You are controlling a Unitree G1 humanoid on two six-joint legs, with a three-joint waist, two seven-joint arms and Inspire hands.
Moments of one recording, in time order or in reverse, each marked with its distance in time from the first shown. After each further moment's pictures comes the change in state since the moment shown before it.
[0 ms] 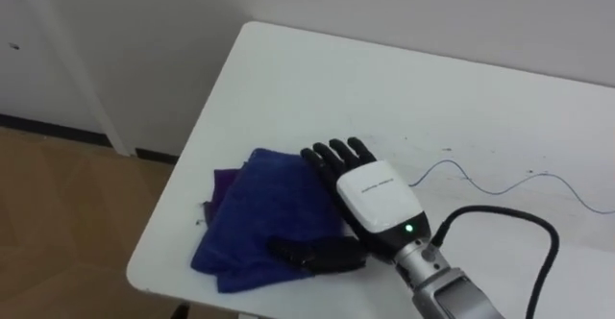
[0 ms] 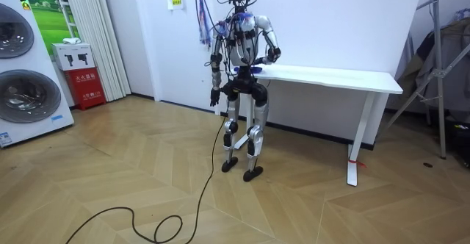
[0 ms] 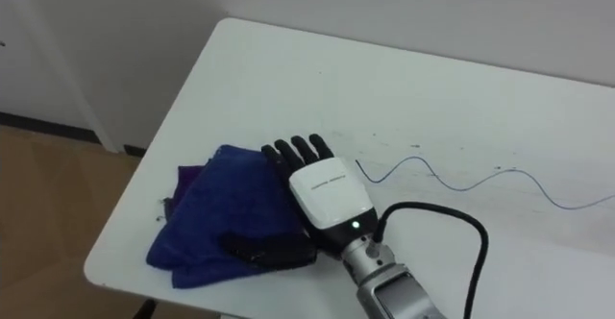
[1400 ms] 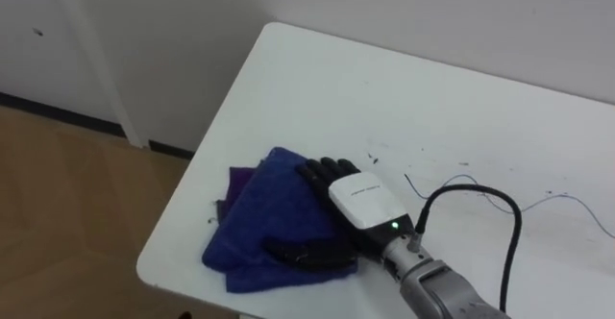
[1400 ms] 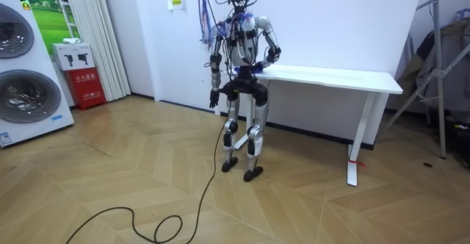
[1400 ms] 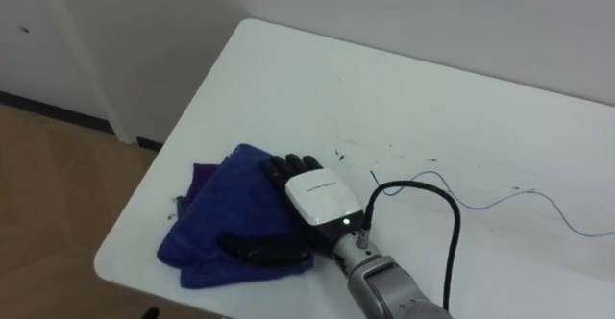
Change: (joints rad) left arm 0.029 -0.001 0.009 -0.082 0.037 0.032 -0.028; right arm -0.136 0.010 0.078 0.260 0.194 0.023 0.094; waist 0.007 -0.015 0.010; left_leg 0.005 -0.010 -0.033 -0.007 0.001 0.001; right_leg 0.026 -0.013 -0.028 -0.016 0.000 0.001
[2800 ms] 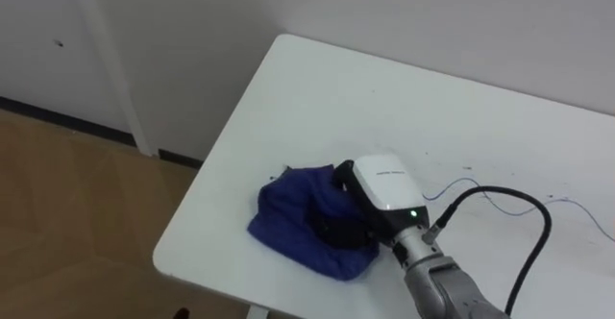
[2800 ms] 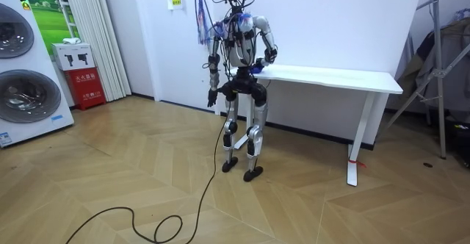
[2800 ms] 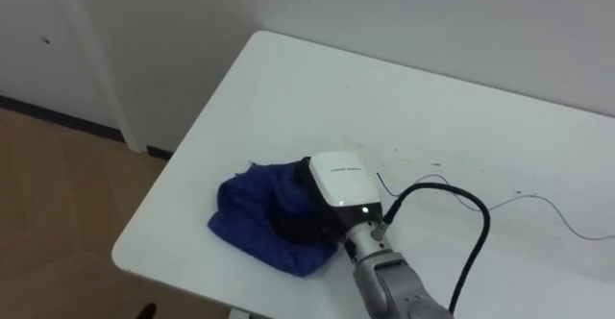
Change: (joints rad) left arm 0.013 -0.016 0.050 -0.020 0.050 0.036 0.002; right arm 0.027 0.078 -0.145 0.057 0.065 -0.059 -0.123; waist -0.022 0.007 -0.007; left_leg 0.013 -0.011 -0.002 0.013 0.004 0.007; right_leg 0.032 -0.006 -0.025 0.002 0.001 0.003
